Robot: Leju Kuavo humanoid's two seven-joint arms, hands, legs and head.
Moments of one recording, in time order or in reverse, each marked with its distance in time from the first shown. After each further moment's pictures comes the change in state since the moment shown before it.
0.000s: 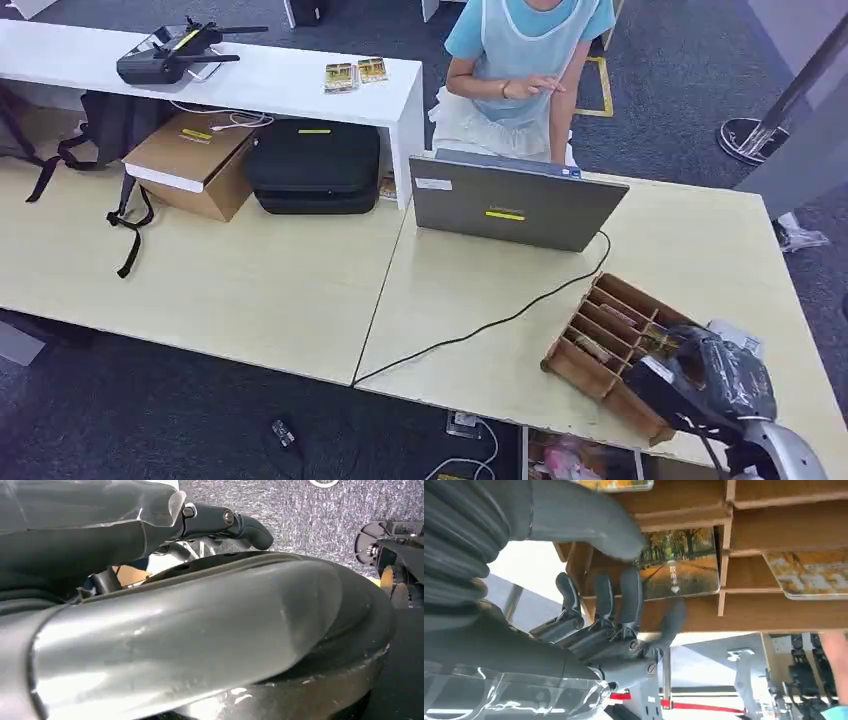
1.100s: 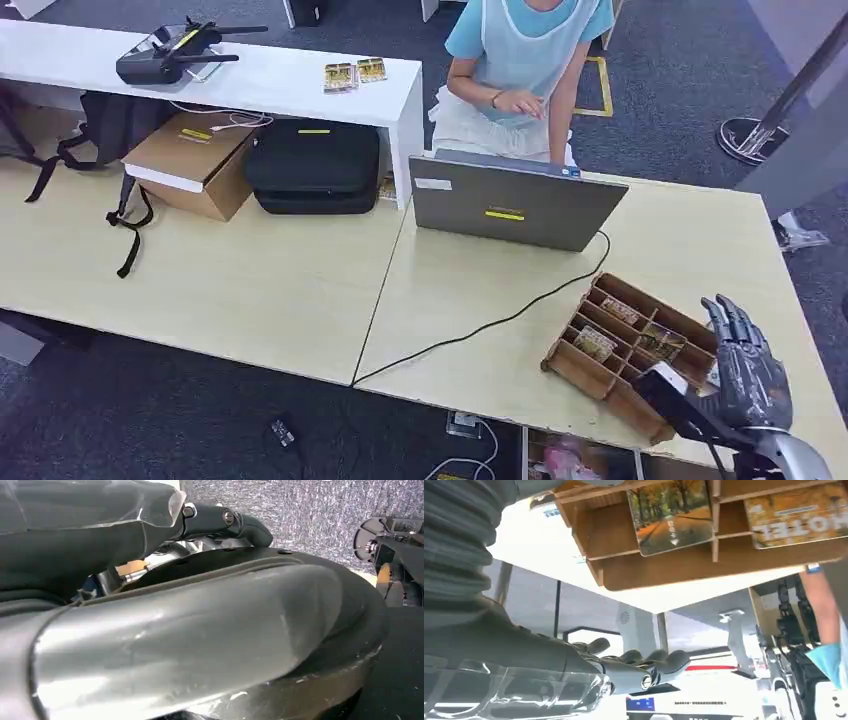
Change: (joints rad) left arm -0.003 -0.005 0.026 0.000 0.028 0.003 0.000; right arm 0.048 0.019 -0.035 -0.050 0.002 -0.178 -0.068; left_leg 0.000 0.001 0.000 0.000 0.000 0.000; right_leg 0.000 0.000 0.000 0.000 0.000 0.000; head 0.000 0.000
